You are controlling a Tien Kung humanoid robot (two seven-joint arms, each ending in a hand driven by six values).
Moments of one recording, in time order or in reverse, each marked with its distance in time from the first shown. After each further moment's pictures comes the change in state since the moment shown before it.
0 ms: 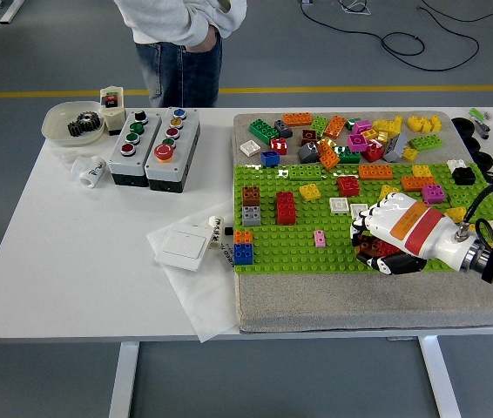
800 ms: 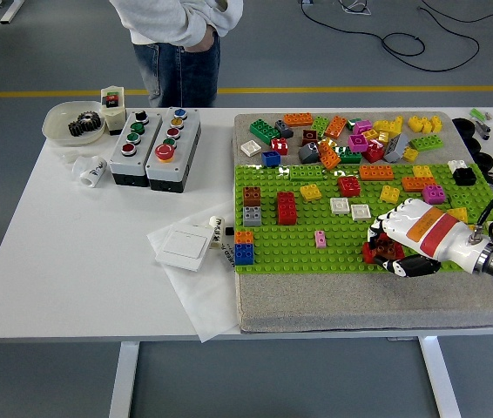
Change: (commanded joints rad) left arm 0.007 -0.005 -0.008 0.000 0.015 -0.001 0.008; right arm 0.000 0.017 -0.014 -0.129 0.006 -0.024 0.076
